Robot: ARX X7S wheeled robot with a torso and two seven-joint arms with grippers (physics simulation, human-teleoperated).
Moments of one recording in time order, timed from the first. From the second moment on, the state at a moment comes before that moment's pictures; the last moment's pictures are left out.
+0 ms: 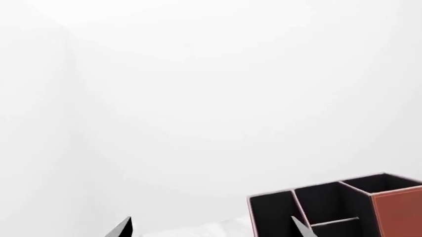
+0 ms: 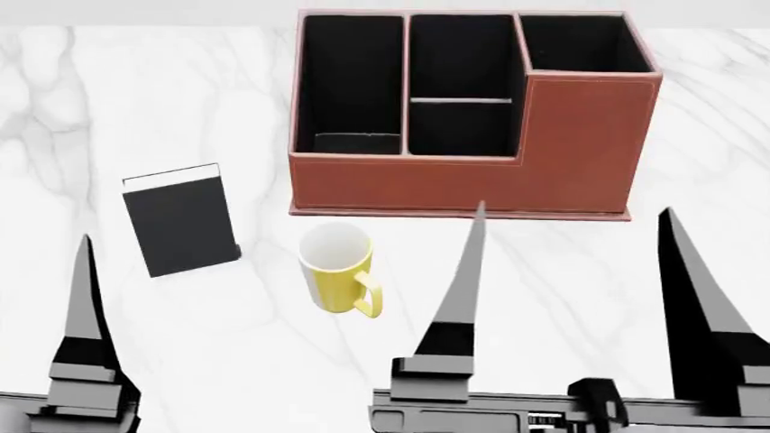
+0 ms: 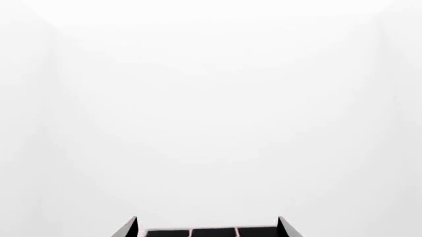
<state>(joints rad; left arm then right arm) -0.16 -0.05 0.22 1.03 0.29 -0.77 -0.01 0.27 0.48 -0.23 -1.04 0.51 0.58 0.67</state>
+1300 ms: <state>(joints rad) 0.66 -0.09 -0.82 1.05 -0.16 0.02 -1.38 0.38 0.75 -0.50 -1.03 0.60 0.35 0.96</state>
